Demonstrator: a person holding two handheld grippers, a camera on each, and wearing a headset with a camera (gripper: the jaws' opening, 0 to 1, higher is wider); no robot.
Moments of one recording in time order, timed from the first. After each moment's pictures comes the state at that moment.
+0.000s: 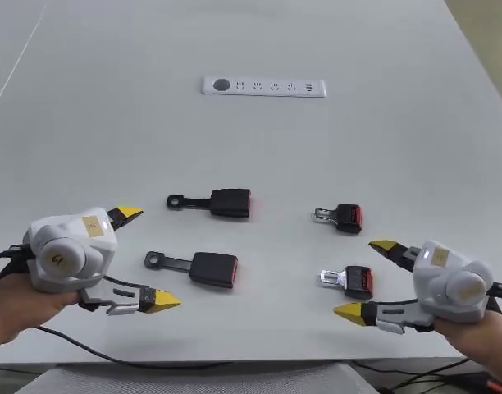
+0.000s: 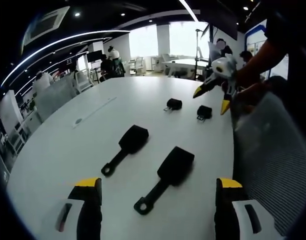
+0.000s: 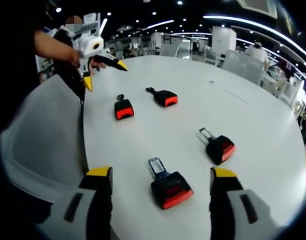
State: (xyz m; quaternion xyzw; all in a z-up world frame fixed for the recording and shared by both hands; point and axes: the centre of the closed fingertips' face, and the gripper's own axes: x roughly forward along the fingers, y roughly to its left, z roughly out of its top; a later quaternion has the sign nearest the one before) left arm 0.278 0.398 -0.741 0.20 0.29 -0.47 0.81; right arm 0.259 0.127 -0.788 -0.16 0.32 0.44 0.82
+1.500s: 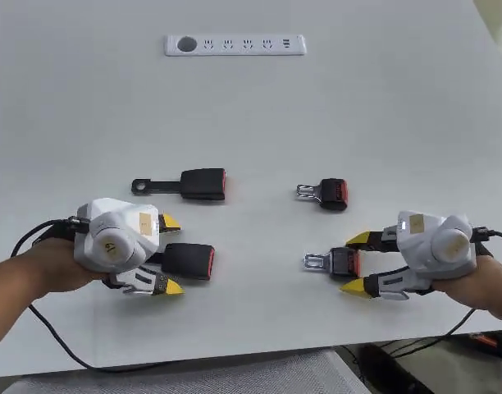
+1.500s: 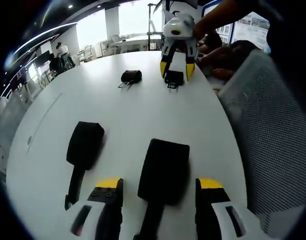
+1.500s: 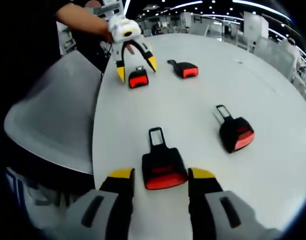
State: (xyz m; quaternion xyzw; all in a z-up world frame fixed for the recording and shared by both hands) left arm 0.283 0.345 -0.828 0.30 0.34 -0.61 0.65; right arm 0.253 0.106 -0.824 -0.21 0.39 0.54 0.71
